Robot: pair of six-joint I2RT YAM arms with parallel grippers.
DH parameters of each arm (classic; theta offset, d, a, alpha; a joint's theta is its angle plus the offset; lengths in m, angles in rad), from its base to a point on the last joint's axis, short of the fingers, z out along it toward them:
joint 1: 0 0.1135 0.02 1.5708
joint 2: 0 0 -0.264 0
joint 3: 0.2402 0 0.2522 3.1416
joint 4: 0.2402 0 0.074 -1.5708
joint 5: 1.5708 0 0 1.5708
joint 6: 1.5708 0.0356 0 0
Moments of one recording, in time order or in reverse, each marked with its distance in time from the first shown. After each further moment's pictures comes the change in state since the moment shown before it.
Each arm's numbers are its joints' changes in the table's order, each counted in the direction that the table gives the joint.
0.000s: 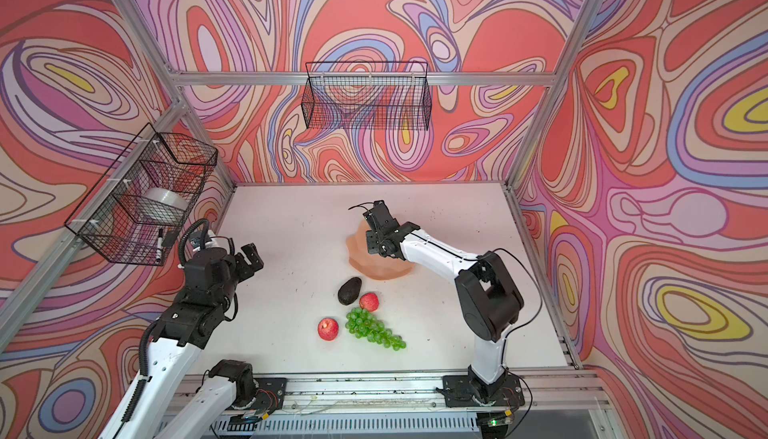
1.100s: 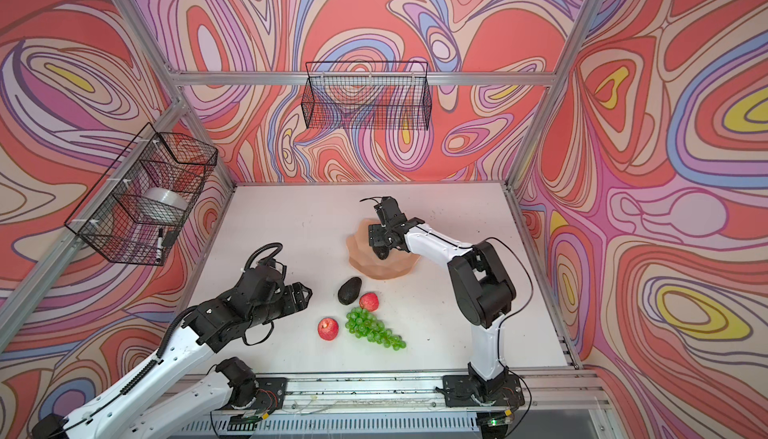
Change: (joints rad) left arm -0.537 -0.106 -0.064 0.216 0.279 -0.391; right arm -0.095 0.032 -0.013 -0.100 -0.098 0.011
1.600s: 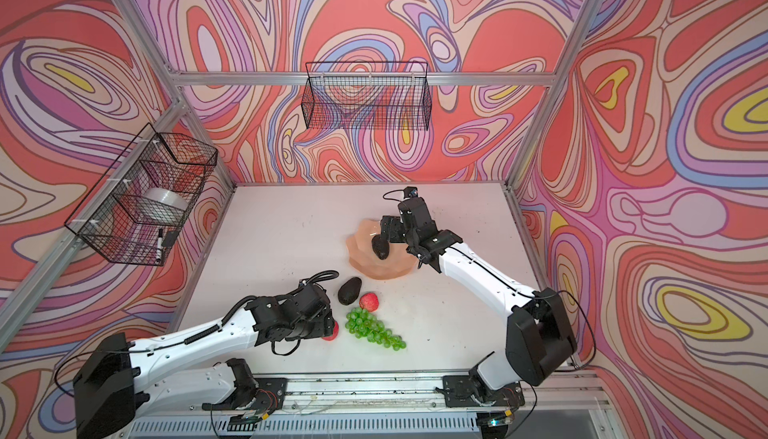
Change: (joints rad) left arm -0.242 -0.359 -0.040 -0.083 -0.027 -0.132; right arm -0.004 0.375 -0.246 -0.062 0.046 0.057
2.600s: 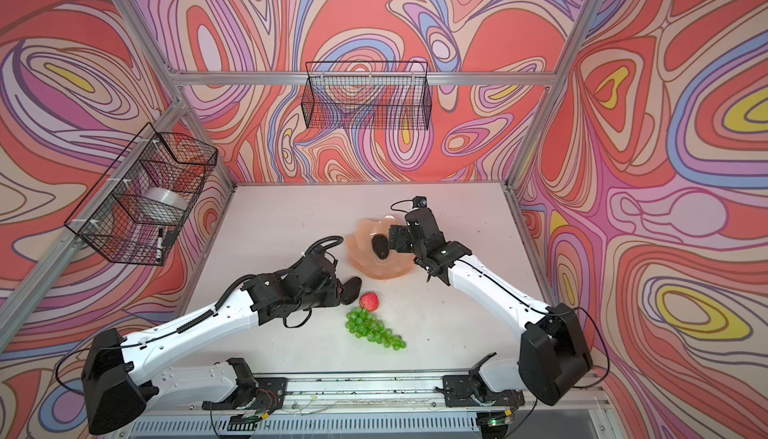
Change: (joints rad) left arm 0.072 -0.060 0.336 -0.009 -0.050 0.222; right arm 0.000 0.122 -0.111 -0.005 0.042 0.022
